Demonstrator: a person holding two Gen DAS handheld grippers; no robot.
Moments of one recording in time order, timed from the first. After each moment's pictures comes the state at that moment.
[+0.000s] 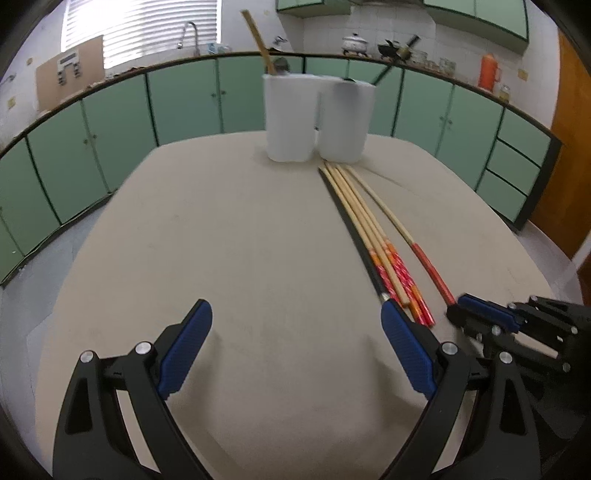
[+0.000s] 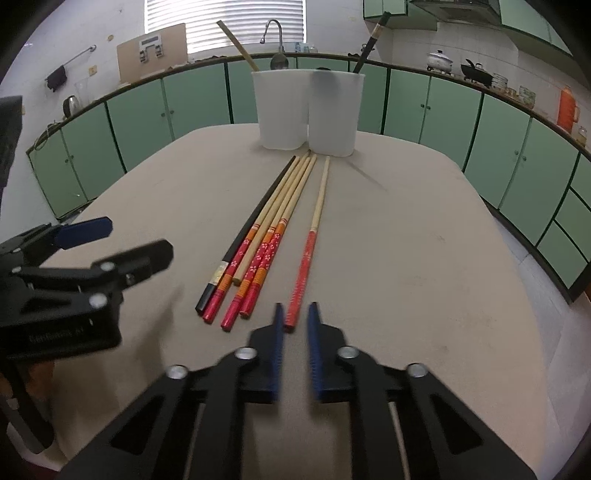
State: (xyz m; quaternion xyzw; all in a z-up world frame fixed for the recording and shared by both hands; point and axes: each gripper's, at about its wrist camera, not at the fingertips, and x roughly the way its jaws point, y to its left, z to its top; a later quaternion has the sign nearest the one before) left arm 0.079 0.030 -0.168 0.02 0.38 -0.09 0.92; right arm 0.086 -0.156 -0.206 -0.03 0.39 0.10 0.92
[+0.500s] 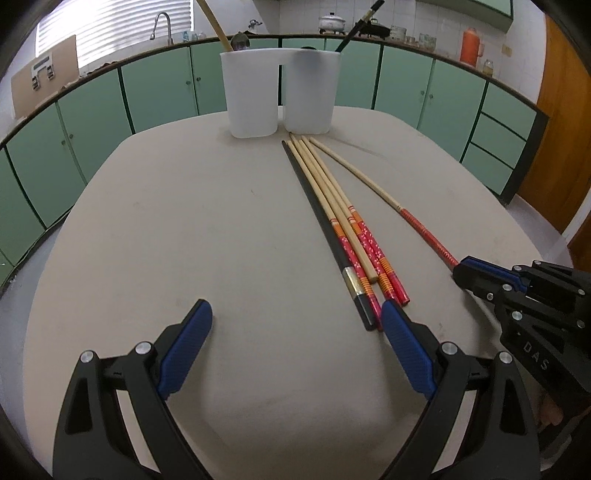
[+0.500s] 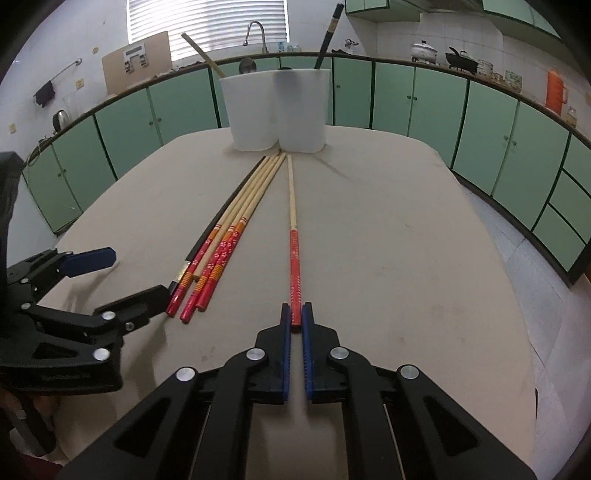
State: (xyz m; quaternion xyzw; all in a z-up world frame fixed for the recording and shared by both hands) left arm 0.084 0.000 -0.183 0.05 0.41 -0.12 0.90; right arm 0.088 -0.185 -0.207 -0.01 0.39 0.09 0.92
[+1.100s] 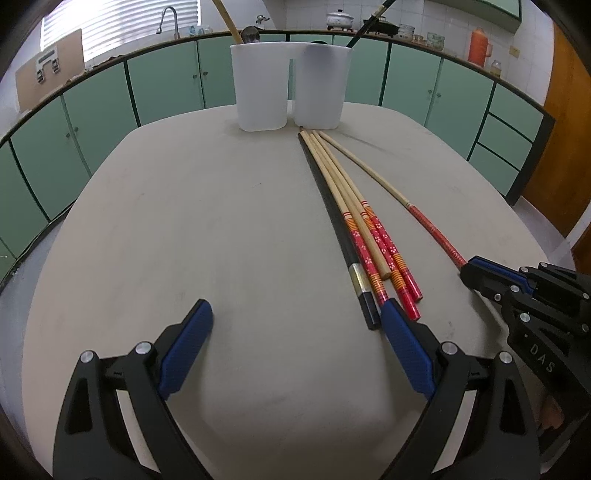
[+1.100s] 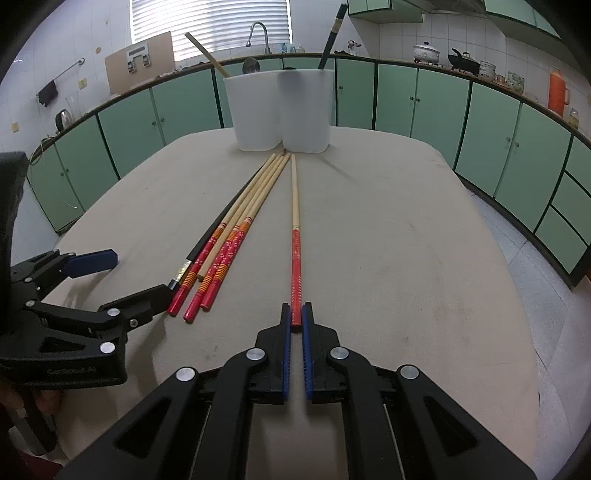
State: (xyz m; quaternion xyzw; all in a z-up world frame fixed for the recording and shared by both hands) left arm 0.089 0.005 -0.184 0.04 0.42 -0.11 0.90; right arm 0.089 -0.185 -0.208 0.00 0.39 0.10 0.92
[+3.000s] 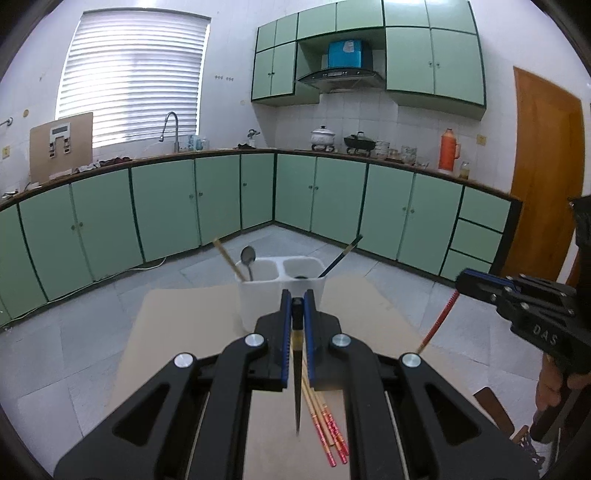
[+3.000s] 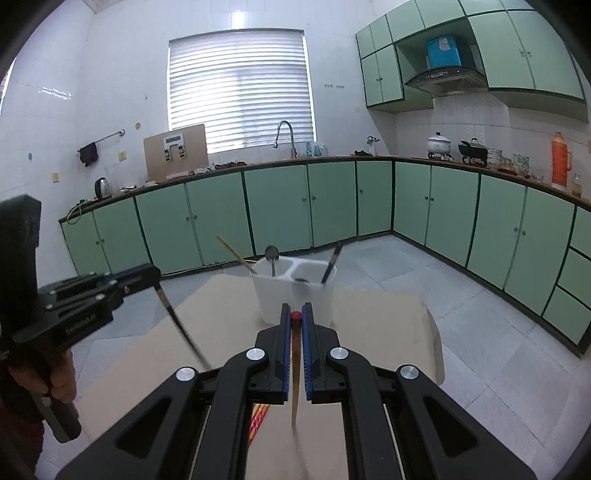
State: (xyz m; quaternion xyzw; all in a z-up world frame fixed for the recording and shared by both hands) left arm 0.079 0.016 0.011 0.01 0.21 -0.15 0.97; right arm 0.102 -0.224 -0.008 0.01 0.21 0.16 0.96
